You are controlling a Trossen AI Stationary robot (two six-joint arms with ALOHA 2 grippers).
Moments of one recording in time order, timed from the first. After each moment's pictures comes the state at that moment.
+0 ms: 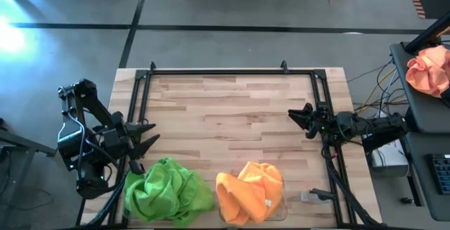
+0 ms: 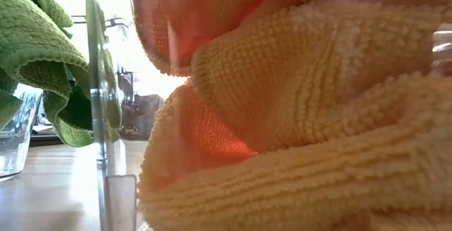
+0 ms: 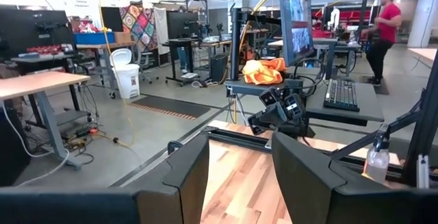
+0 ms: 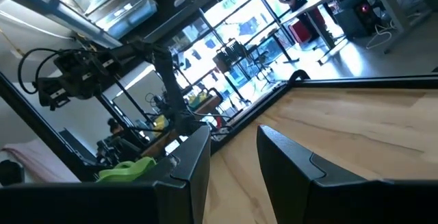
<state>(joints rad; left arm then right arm) -1.08 1.19 1.40 -1.20 -1.56 -1.03 0.11 0.02 0.01 0.18 0.39 0.58</state>
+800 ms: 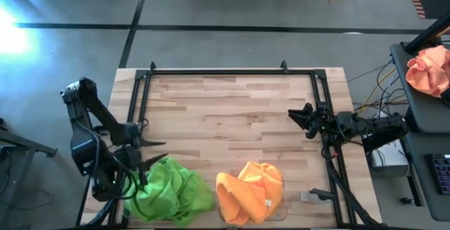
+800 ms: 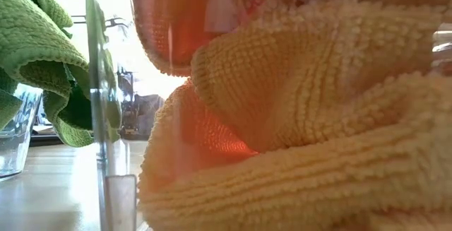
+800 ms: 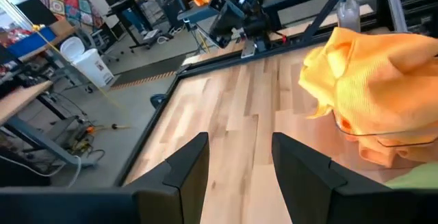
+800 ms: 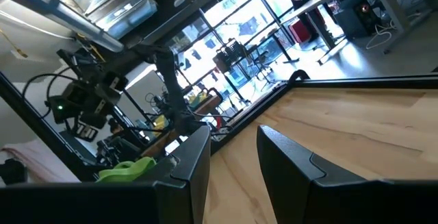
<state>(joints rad) -1.09 1.16 1.20 -1.13 -1.24 -0.71 0.11 0.02 0.01 0.18 0.39 0.58</state>
